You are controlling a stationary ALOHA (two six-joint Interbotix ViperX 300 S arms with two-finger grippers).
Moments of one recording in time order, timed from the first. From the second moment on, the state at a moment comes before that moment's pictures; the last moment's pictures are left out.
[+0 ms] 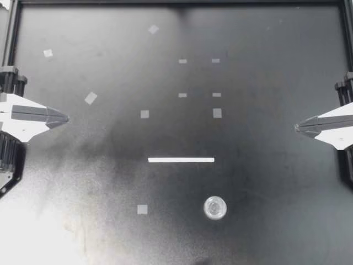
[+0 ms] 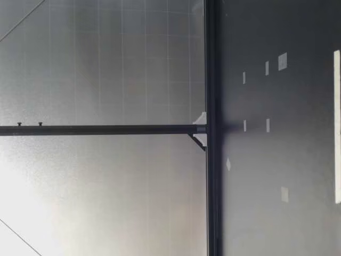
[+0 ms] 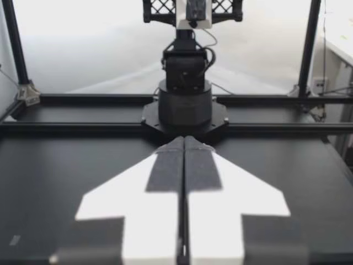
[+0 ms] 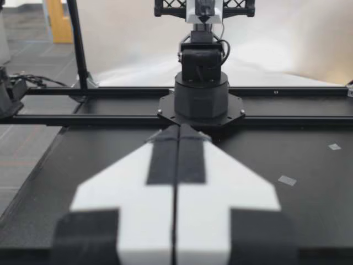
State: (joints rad) left arm 0.00 -0.97 1.19 0.00 -0.29 0.00; right arm 0.00 -0.97 1.19 0.00 -0.29 0.00
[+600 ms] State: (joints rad) left arm -0.08 -0.41 0.97 -0.02 -0.26 -0.06; right arm 0.23 -0.71 1.36 0.01 -0.23 0.38
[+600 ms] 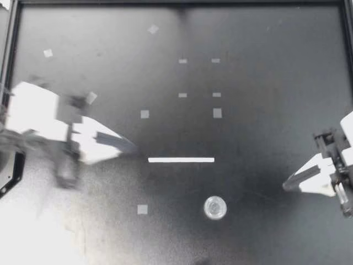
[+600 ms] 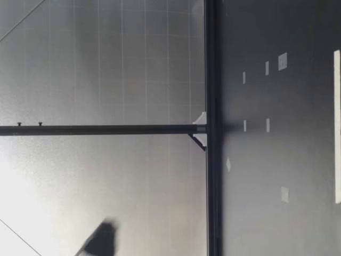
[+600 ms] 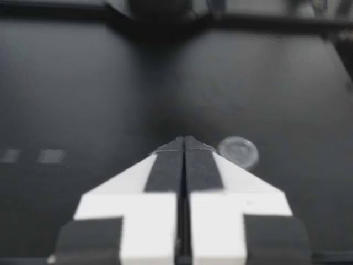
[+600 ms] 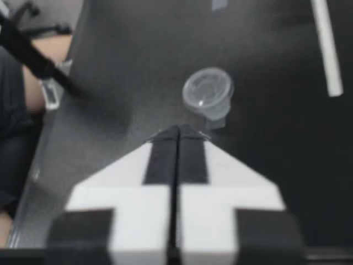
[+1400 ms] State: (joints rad) left arm -0.22 0.21 0.59 -0.02 -0.28 -0.19; right arm 0.30 0.16 1.15 0.12 -0.74 0.41
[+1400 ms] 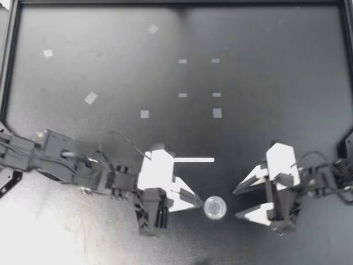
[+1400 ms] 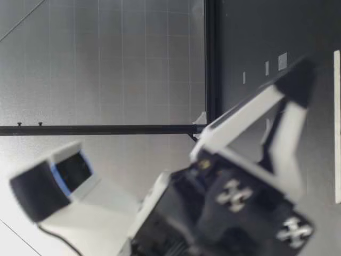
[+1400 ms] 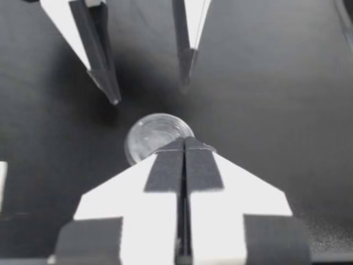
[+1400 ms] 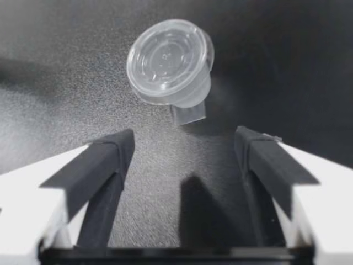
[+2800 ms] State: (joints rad) left arm -0.21 0.35 0.51 -0.02 -0.26 -0.17; right arm 0.31 0.30 1.05 0.17 -0.80 0.41
